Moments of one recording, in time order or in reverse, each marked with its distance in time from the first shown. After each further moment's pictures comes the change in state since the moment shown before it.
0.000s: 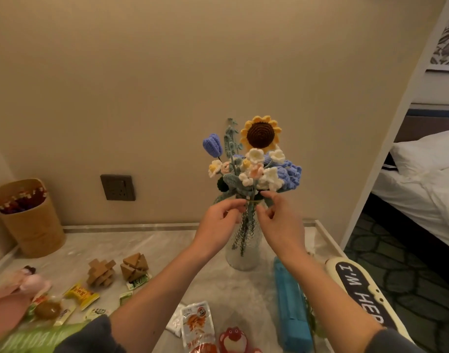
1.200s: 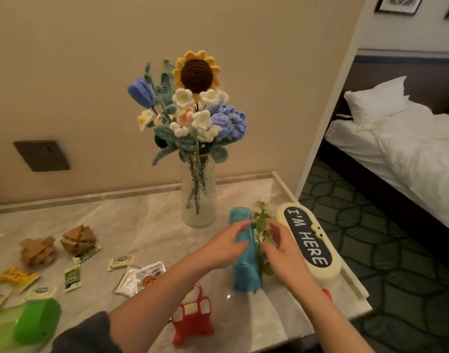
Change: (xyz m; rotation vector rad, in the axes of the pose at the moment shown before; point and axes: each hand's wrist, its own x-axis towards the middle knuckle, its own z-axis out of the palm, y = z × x) left_hand -0.058 -0.061 0.126 0.250 -0.594 -0.205; right_hand -0.121 0.117 -0.055 0.290 -0.260 0.517
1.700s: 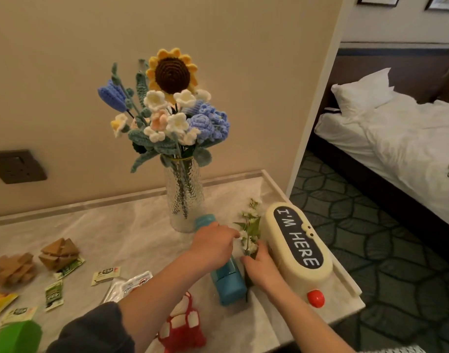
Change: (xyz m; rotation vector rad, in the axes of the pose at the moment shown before) left_hand 0.031 -0.008 -0.001 0.874 0.076 0.071; right_hand 0.014 0.028 0.031 -0.019 -0.086 0.139
